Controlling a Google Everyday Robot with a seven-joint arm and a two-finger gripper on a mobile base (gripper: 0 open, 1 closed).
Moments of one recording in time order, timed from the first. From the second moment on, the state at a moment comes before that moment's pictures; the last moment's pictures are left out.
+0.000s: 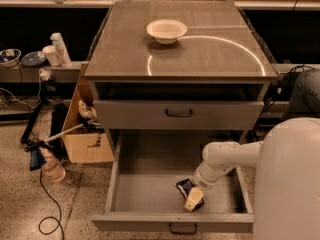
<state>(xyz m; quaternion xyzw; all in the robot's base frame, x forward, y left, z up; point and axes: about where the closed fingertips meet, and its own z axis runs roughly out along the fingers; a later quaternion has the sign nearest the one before) 0.496 -0.153 0.379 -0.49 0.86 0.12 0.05</state>
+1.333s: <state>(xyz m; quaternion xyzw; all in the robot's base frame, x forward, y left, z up) 0.506 -0.145 0.362 -0.48 0.87 0.11 0.07</state>
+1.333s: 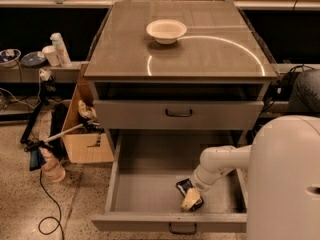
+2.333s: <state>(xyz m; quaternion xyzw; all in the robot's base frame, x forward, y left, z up) 0.499 -0.144 0.350 -0.48 0.87 0.06 0.08</state>
